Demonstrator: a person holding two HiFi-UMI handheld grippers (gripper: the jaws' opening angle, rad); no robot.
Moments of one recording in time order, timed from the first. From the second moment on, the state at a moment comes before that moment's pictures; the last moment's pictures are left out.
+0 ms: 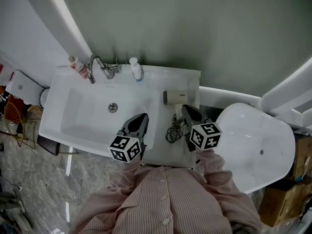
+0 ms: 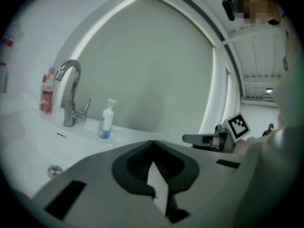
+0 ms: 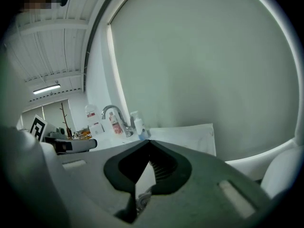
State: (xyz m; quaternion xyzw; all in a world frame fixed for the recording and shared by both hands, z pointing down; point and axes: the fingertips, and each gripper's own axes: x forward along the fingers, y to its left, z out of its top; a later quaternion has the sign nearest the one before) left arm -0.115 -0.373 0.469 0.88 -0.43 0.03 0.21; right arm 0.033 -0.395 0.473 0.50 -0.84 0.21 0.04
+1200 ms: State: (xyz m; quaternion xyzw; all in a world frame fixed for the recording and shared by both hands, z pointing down) left arm -0.160 -0.365 0.406 0.86 -0.49 -0.01 0.13; right arm 0.063 -0.373 0.393 0.53 -0.84 0.14 -0.06
